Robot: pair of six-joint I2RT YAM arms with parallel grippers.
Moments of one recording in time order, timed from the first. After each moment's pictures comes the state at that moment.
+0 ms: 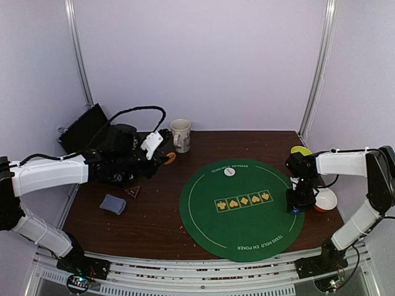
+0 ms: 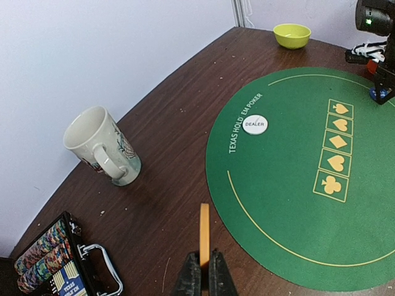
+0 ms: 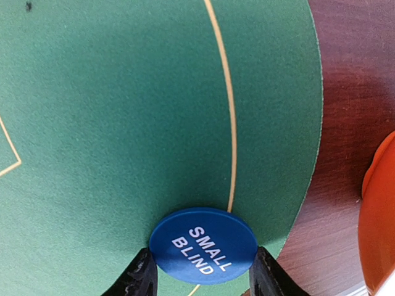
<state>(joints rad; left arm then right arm) -0.71 1.37 0.93 -0.03 0.07 0.29 0.28 1.53 0.83 -0.88 0.09 0.42</state>
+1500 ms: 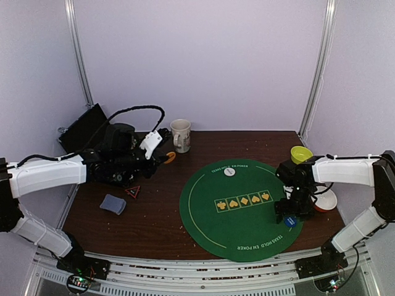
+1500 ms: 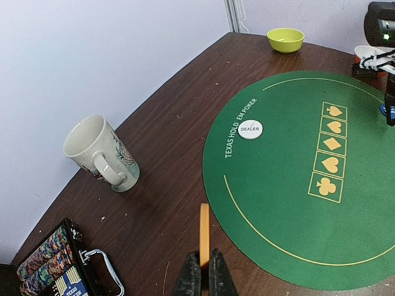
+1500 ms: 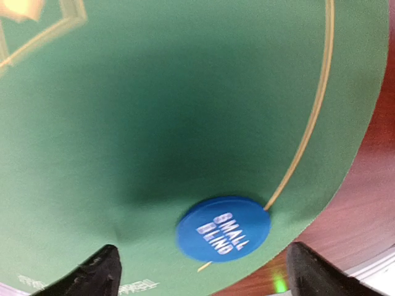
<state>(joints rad) -0.71 1.35 0.93 -0.04 0.08 0.31 0.47 1.45 0.80 -0.97 0.05 0.54</state>
